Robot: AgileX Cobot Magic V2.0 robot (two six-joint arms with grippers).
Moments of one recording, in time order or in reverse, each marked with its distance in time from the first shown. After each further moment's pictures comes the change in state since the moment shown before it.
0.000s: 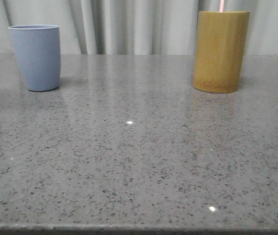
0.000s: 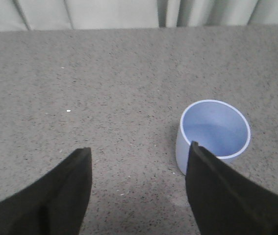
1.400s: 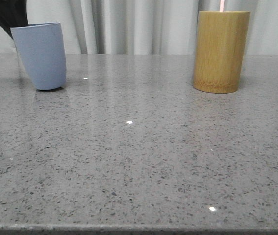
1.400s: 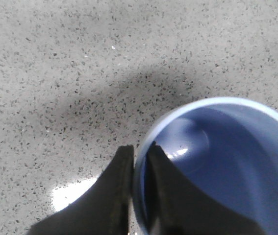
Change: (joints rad) left arm -0.107 0.676 -0.525 -0.014 0.405 -0.013; right arm 0.000 0.000 -0.002 0.000 0.004 0.000
